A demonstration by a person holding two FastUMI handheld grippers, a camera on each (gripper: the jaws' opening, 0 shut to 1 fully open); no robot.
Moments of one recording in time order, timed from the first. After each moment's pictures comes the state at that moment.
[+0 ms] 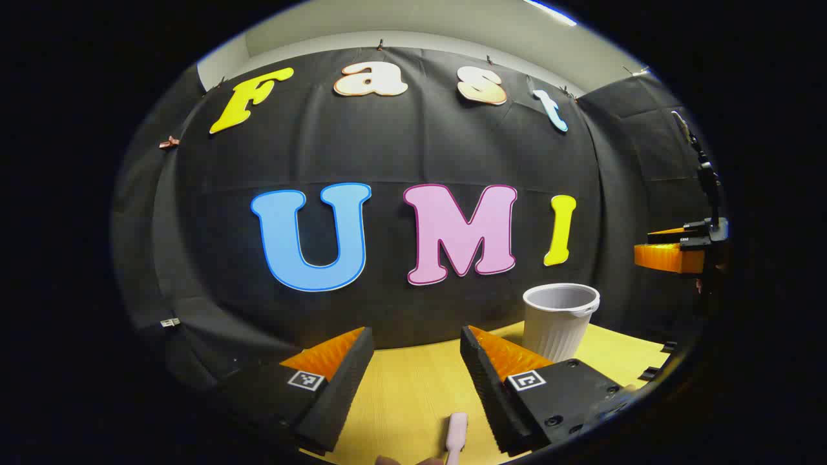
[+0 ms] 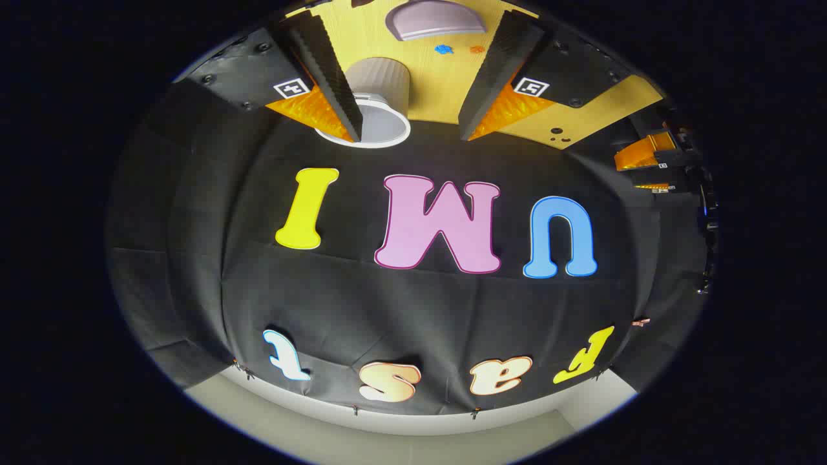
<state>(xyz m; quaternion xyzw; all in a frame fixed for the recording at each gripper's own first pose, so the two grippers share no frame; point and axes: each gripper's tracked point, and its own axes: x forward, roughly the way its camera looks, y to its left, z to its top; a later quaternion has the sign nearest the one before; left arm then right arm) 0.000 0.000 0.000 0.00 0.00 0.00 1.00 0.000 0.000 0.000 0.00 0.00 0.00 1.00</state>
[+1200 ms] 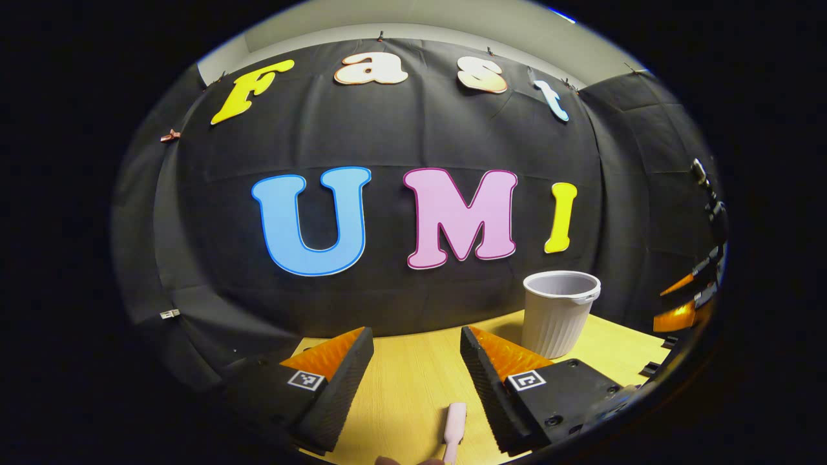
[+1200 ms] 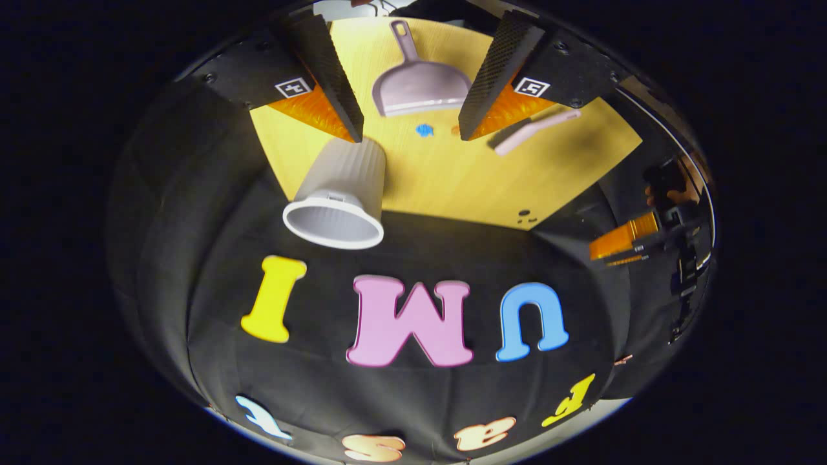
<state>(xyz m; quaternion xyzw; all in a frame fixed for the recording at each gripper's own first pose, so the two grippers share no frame) -0.006 -0.004 -0.027 0.00 0.03 0.01 1.00 -0.068 -0.003 -0.166 0.01 0.25 0.09 0.96</state>
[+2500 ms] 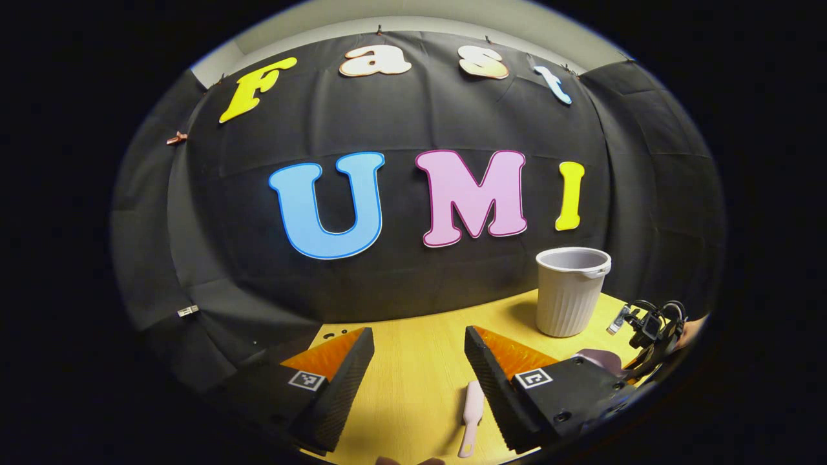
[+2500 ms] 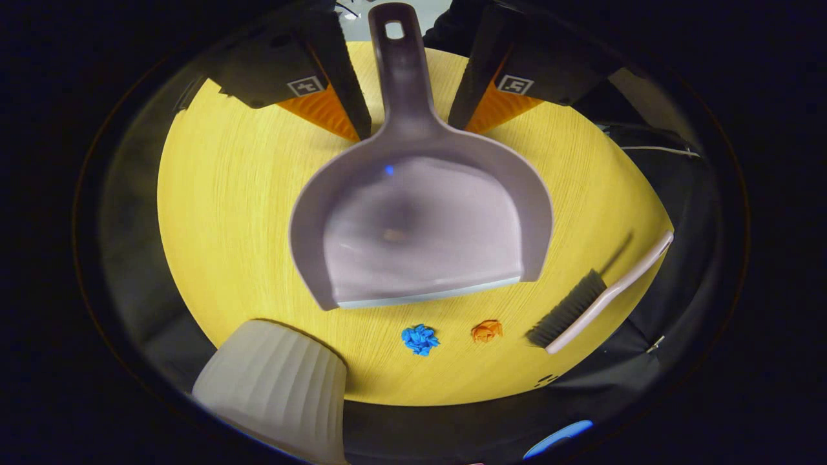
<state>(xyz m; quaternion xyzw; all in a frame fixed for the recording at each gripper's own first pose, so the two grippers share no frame) -0.032 0.016 -0.055 0.02 0.07 0.03 1.00 -0.084 0.012 -0.447 -0.03 0.58 0.13 0.81</state>
